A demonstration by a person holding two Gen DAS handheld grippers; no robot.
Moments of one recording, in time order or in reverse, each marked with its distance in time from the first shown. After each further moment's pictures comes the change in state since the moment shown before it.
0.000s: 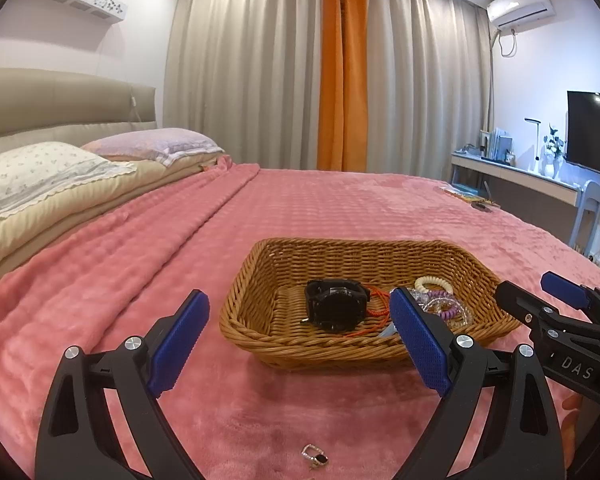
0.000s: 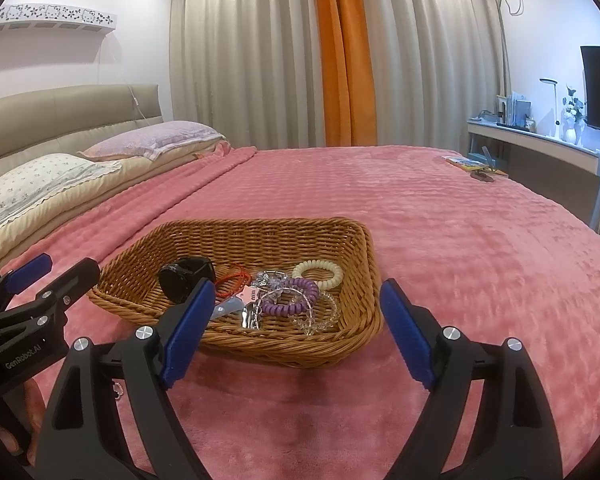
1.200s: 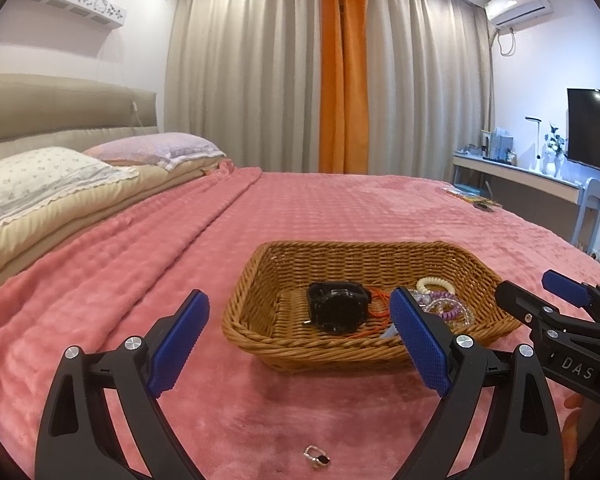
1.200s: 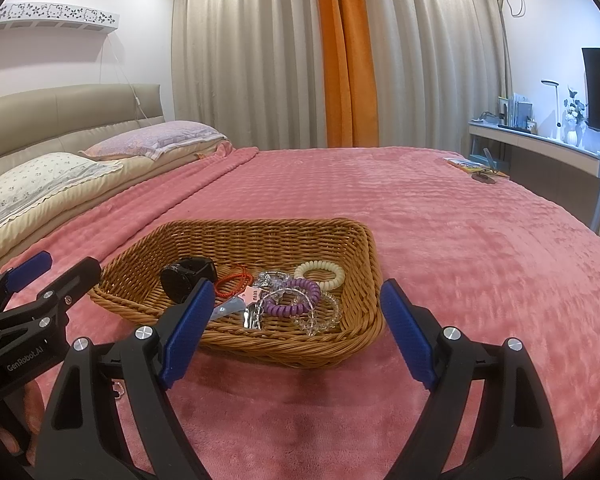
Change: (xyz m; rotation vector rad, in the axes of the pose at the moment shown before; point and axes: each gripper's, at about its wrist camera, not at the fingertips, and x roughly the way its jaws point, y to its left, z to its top) left arm -0.003 0.002 0.000 0.007 -0.011 0.010; right arm 0.003 0.001 0.001 -0.006 0.000 0.004
